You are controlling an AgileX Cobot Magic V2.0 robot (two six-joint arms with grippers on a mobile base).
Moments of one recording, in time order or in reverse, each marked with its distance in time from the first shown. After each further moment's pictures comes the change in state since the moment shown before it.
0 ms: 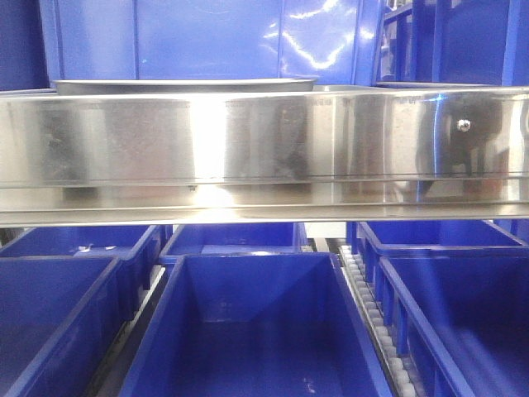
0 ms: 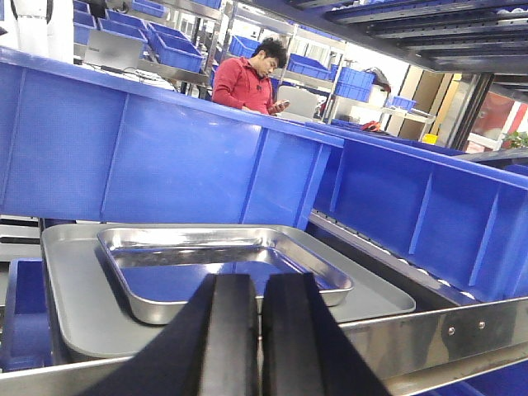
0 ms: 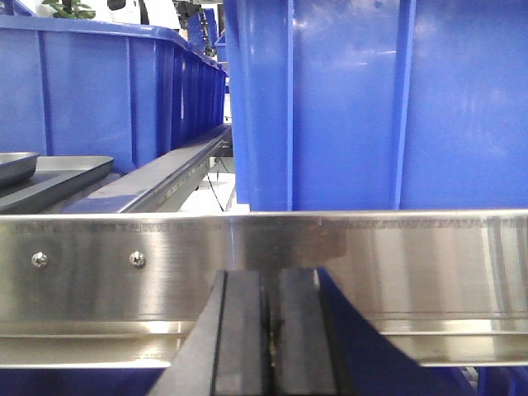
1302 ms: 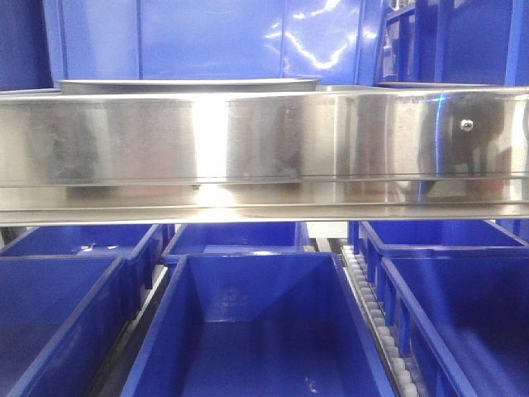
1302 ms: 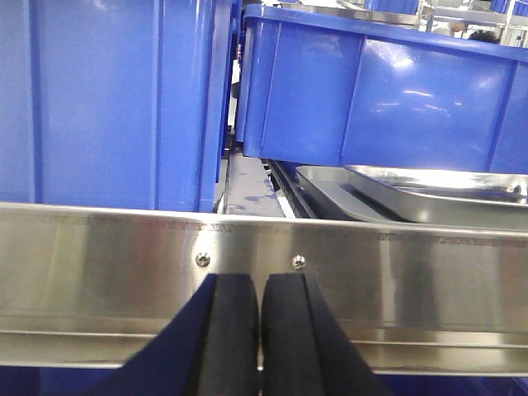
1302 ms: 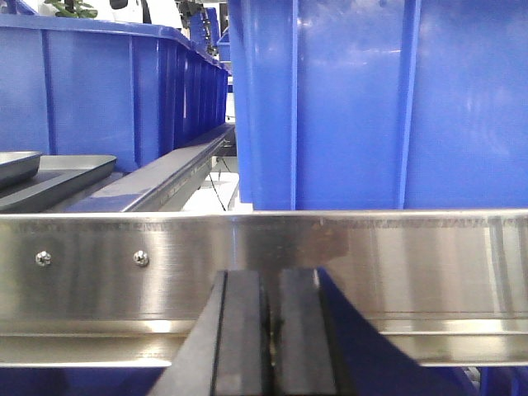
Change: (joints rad) left arm 0.462 -0.298 0.376 -0.402 -0.060 0.580; right arm 0.000 0.000 0.000 0.000 0.002 0.000
